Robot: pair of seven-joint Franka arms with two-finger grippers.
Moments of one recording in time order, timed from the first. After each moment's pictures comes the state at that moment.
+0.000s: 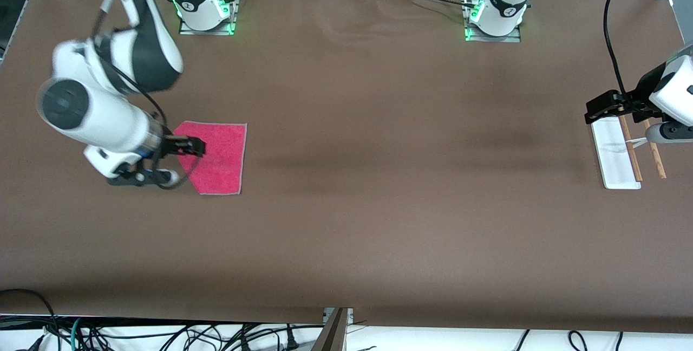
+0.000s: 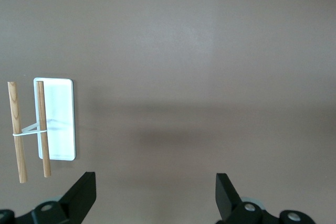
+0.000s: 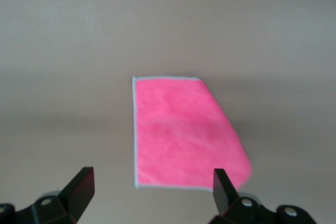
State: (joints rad) left arm 0.09 0.14 -0.10 -1.47 0.03 1.54 -0.08; right arm 0.25 0.41 0.00 -1.59 0.00 1.89 0.23
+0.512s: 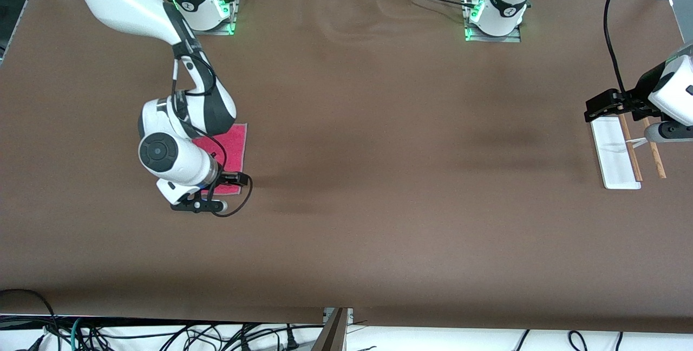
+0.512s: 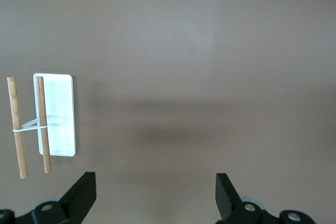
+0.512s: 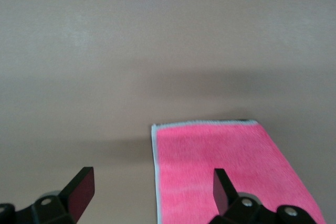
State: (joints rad) left arm 0.09 0.14 -0.10 -1.47 0.03 1.52 -0.08; right arm 0.29 0.64 0.00 -1.59 0.00 2.17 0.31
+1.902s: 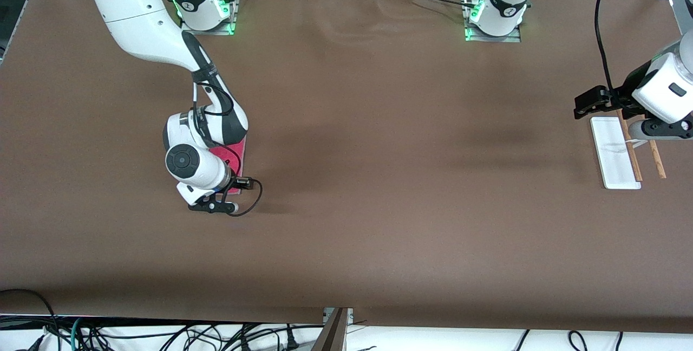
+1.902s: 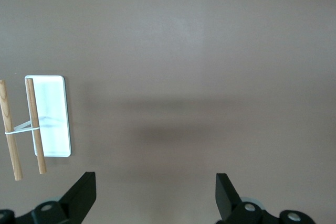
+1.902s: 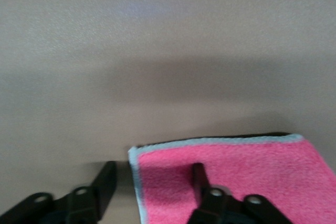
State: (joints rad) left arm 0.06 0.14 -0.12 -1.47 0.03 1.51 -0.08; right arm 0.29 0.73 -0.01 -1.66 0.00 2.32 0.34
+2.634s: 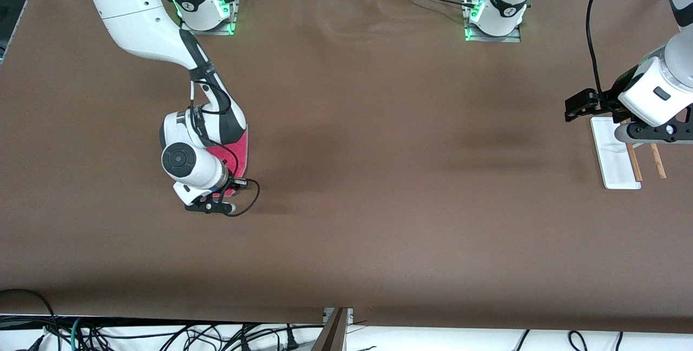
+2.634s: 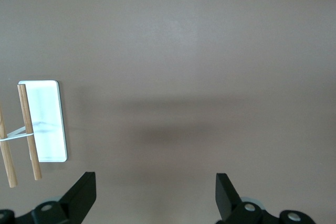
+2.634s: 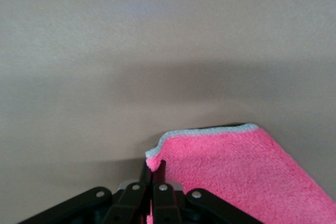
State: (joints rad) left arm 0.04 0.15 -0.12 -1.47 0.03 1.53 -0.08; right arm 0.29 0.71 -0.01 -1.66 0.00 2.31 0.34
